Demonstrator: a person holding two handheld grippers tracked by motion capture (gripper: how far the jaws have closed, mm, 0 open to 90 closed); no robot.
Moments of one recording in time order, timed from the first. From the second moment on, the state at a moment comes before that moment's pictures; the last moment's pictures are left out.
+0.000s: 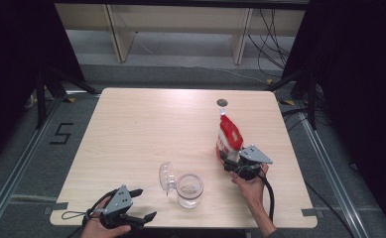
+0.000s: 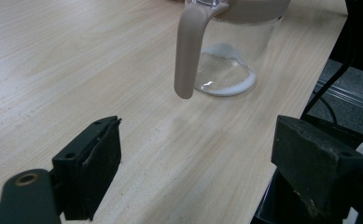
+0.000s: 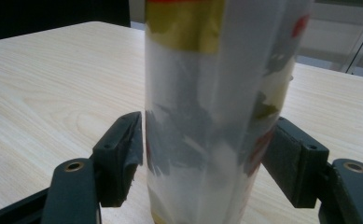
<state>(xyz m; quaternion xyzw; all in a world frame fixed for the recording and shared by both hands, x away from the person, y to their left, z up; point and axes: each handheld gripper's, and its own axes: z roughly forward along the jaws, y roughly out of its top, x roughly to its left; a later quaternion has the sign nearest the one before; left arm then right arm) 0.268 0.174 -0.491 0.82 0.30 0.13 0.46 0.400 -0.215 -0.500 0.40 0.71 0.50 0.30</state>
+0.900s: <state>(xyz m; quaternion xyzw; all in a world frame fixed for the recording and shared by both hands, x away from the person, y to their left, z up) 0.269 0.176 -0.491 0.82 0.30 0.13 0.46 0.398 -0.213 -0.497 0.39 0.72 0.49 0.31</state>
